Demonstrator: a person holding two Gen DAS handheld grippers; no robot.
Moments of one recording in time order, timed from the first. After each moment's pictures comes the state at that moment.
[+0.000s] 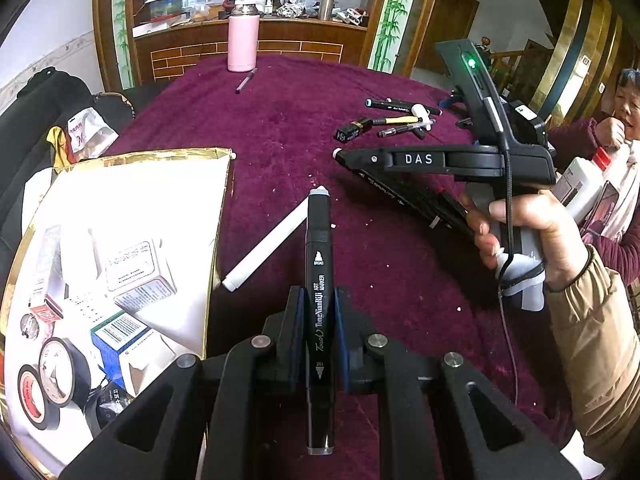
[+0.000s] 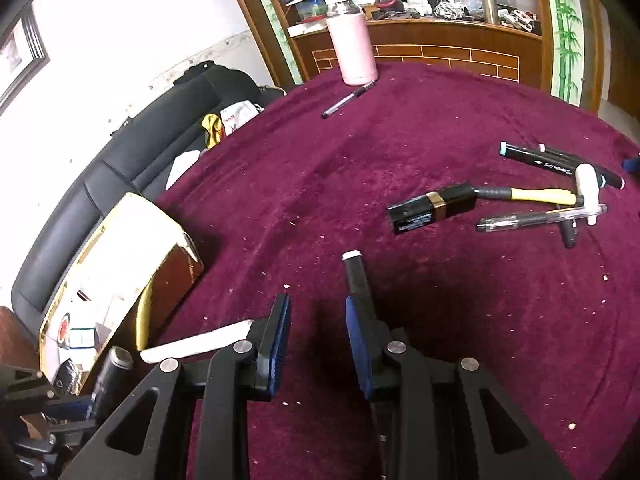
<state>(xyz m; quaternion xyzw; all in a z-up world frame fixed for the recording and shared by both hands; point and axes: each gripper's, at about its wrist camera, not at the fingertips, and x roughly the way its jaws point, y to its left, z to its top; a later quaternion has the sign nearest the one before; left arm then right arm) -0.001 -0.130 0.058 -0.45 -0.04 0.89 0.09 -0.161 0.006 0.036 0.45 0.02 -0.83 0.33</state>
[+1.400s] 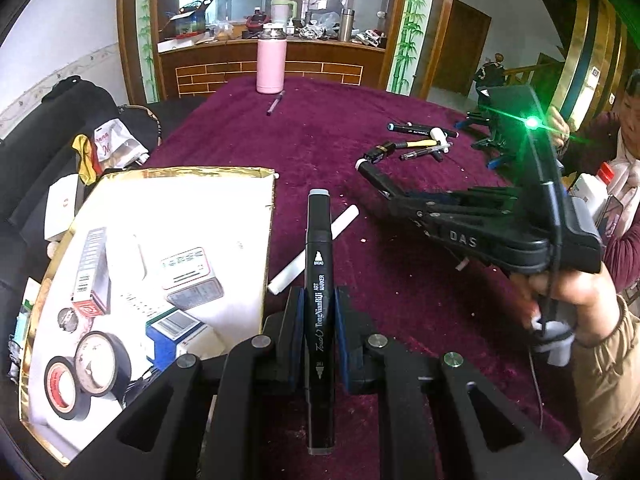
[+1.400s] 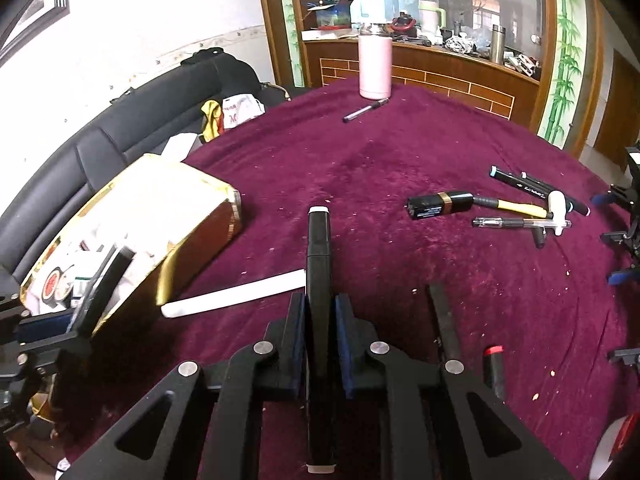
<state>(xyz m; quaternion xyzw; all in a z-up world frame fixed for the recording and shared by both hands) 0.019 -0.152 0.077 -0.42 -0.03 0.91 0.05 -0.087 -0.021 0.057 0.41 0.09 -0.85 0.31</state>
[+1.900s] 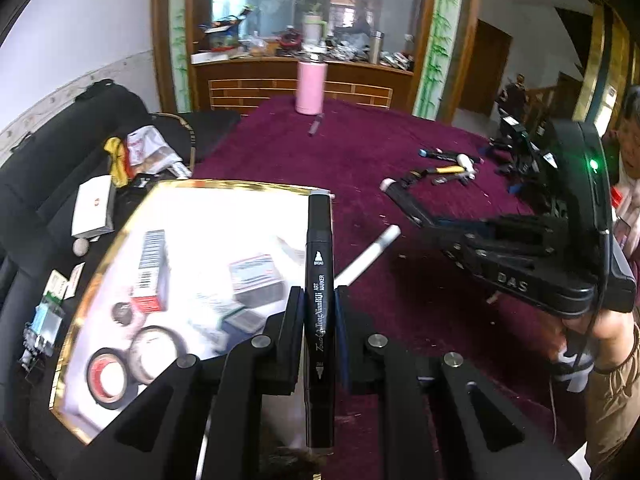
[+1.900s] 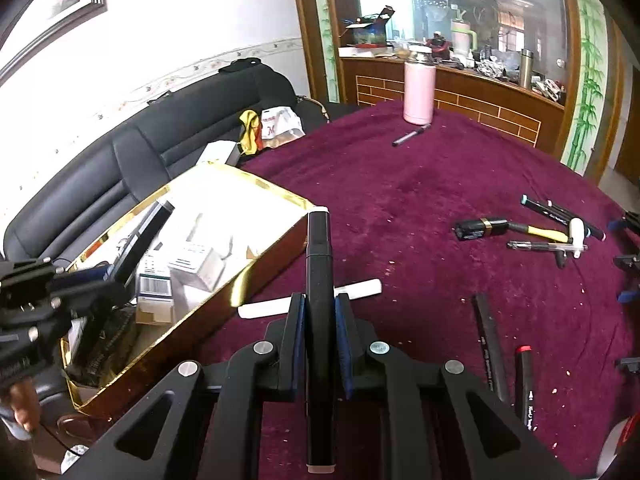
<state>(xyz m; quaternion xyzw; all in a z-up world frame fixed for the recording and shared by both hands) 0.047 -0.197 0.099 -0.39 -0.04 0.92 0.00 -0.044 -0.044 0.083 0.38 0.10 -0.85 0.36</state>
